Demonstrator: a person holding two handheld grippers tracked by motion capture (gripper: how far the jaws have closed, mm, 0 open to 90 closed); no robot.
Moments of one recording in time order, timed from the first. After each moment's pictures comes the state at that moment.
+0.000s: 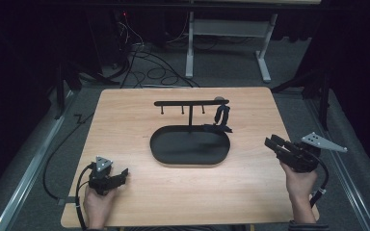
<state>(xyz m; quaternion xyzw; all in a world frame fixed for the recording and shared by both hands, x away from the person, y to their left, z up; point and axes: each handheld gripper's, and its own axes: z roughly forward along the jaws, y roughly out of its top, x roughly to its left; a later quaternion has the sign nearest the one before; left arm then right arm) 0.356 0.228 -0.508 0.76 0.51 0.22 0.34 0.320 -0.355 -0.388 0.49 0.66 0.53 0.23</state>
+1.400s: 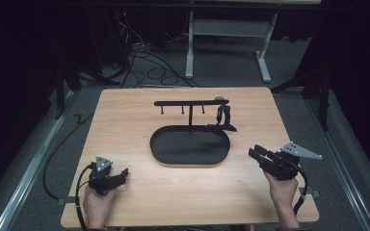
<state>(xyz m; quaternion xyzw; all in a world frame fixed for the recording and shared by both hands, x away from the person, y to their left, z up) 0.356 0.228 -0.508 0.76 0.51 0.22 0.34 0.321 -0.320 -0.427 0.48 0.68 0.52 0.20</state>
